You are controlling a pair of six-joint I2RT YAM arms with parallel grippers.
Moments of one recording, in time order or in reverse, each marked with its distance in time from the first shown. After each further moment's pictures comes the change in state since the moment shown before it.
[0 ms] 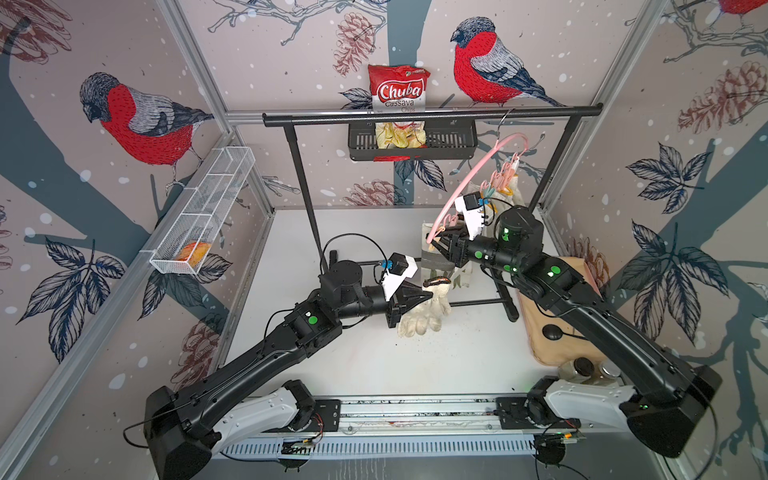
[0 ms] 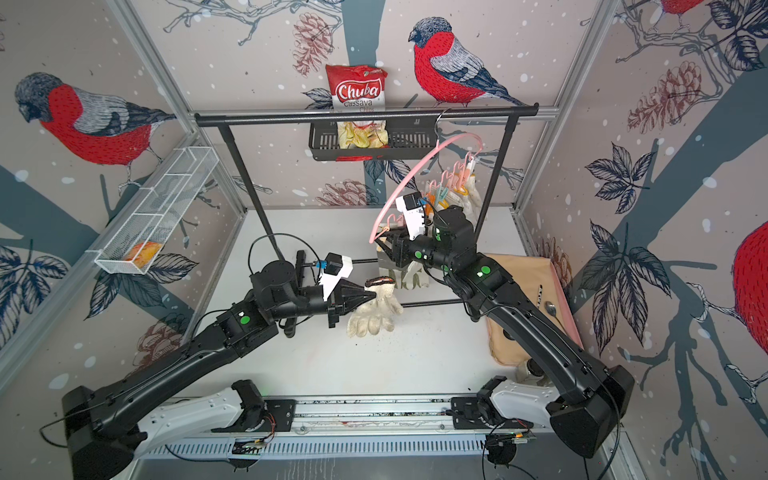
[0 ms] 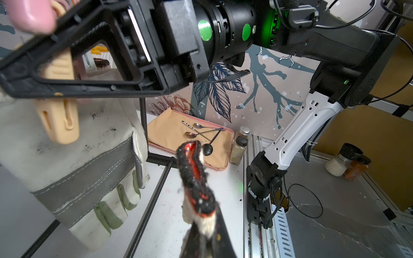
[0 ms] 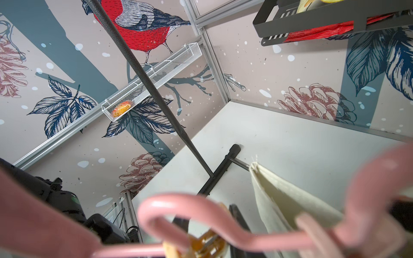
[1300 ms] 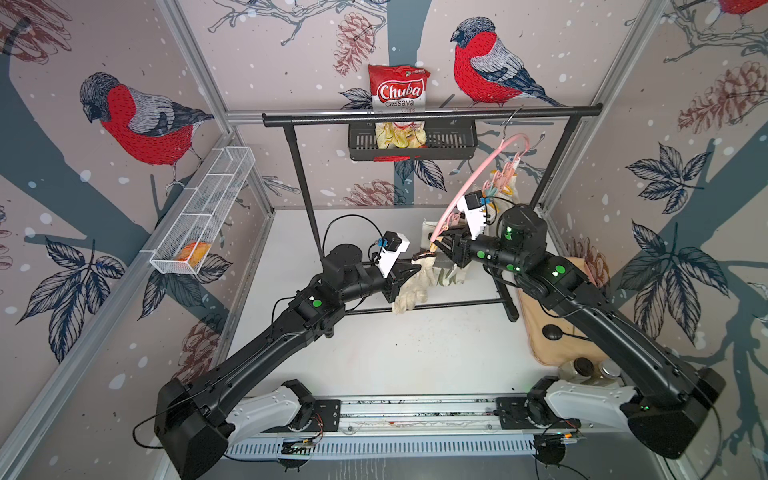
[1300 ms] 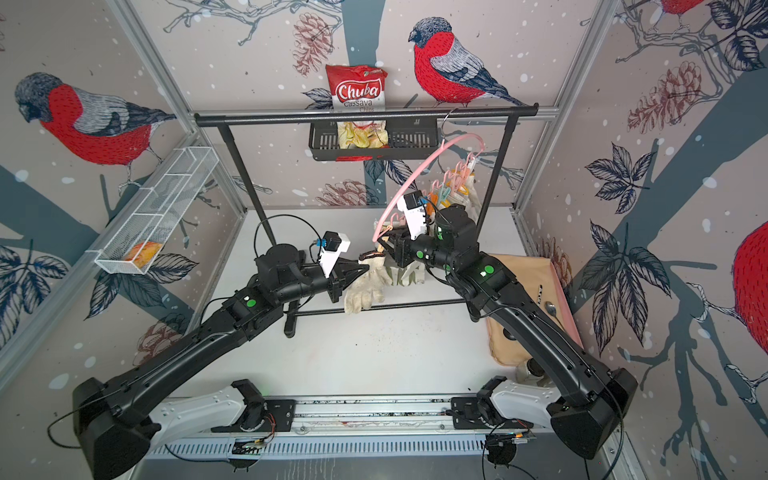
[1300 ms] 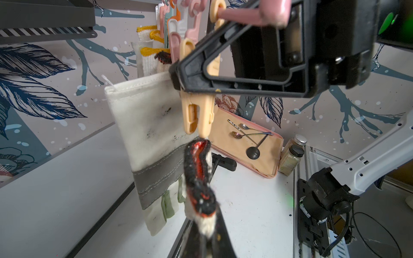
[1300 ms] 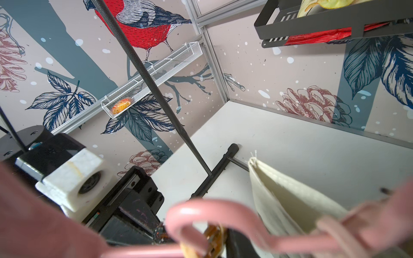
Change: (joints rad) left arm 0.125 0.100 0.072 -0.026 -0.132 0.034; right arm -0.003 -0.006 0.029 -0.044 -0.001 -0.030
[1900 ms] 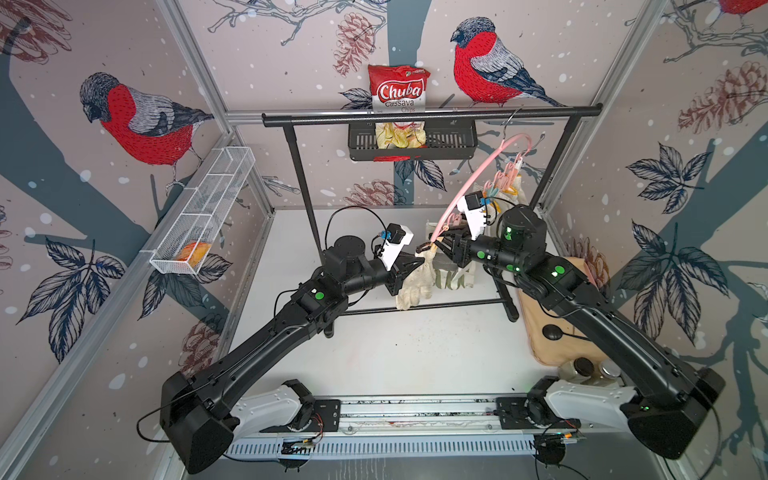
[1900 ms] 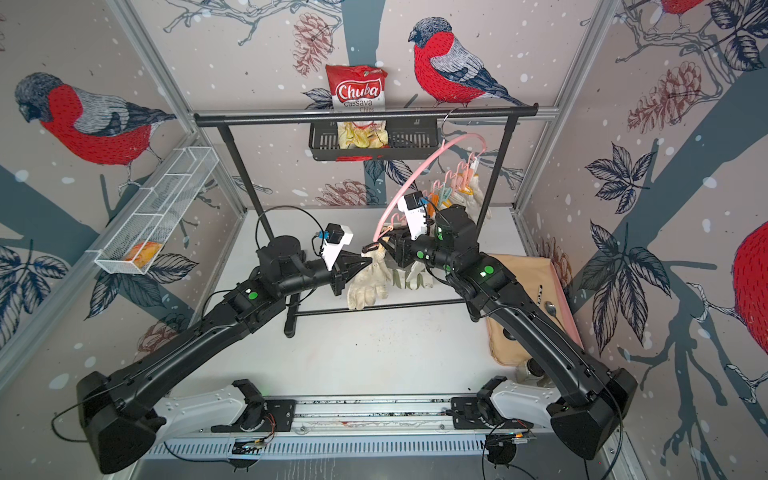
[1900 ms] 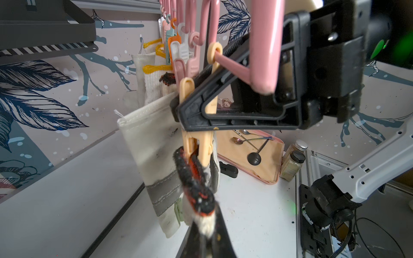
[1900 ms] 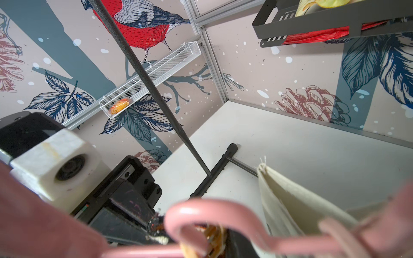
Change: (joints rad) left arm 0.000 0.045 0.080 -0.021 0.004 0.015; right arm -0.003 -0.001 -0.013 0.007 -0.001 0.000
